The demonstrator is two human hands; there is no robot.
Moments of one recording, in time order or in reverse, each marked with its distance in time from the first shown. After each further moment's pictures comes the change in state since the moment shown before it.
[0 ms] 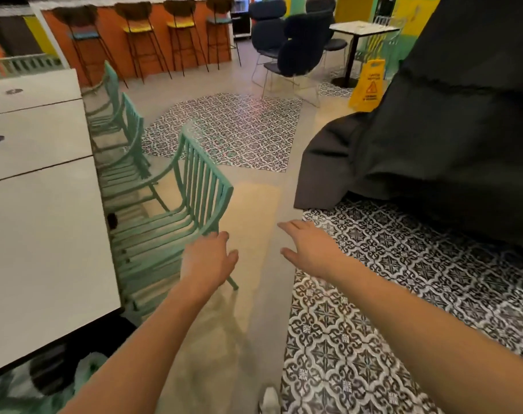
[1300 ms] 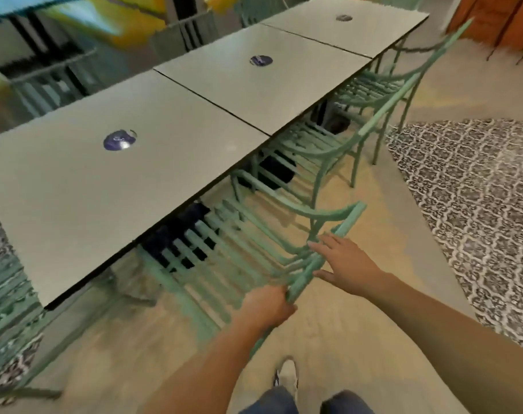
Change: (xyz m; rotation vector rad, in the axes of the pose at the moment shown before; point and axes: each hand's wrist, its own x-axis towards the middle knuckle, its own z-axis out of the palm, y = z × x) left_hand 0.540 -0.090 0.091 -0.557 -0.326 -1.064; right_hand 0.770 0.035 0.083 -0.266 -0.457 -1.260
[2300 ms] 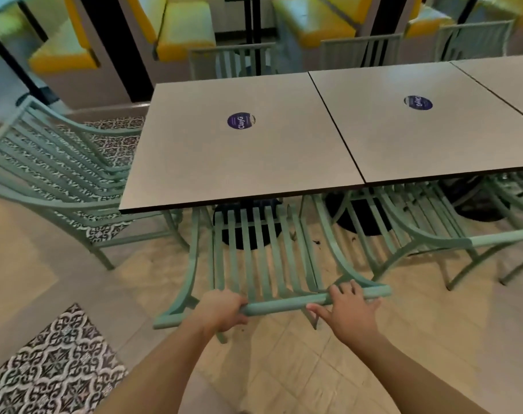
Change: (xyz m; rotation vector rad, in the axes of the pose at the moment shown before) left_hand 0.010 -0.013 -0.015 -0.195 0.058 -0.514; right_hand 0.109 0.071 0.002 -0.153 -0.156 -0.164
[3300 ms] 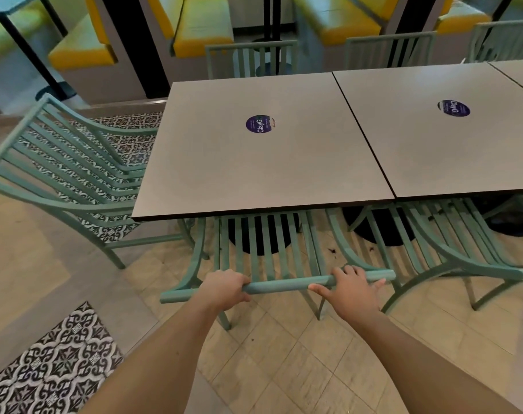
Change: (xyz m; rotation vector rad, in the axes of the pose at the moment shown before) left_hand 0.049 -0.063 -0.053 -0.075 0.130 -0.052; right_hand 0.091 -0.048 -0.042 0.056 0.051 -0.023
